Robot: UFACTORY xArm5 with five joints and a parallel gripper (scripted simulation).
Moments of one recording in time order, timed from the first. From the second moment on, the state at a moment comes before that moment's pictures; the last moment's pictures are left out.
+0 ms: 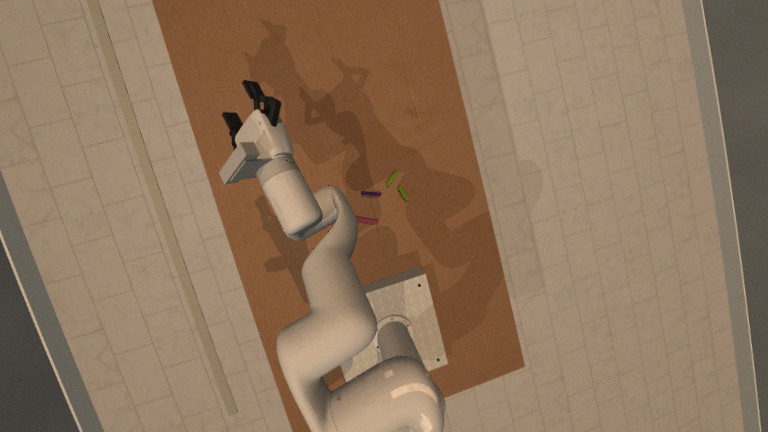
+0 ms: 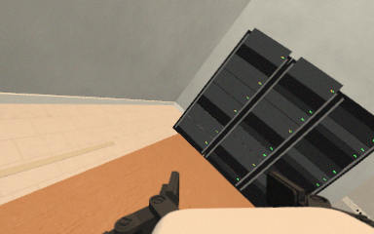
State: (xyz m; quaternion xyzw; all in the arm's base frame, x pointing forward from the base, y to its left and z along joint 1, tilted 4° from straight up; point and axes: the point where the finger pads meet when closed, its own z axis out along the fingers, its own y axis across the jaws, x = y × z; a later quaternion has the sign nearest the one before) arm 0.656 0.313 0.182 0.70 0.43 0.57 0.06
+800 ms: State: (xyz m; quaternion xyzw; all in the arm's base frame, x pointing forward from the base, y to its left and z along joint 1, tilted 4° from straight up) arm 0.569 0.309 0.107 0.88 0.27 0.39 -0.08
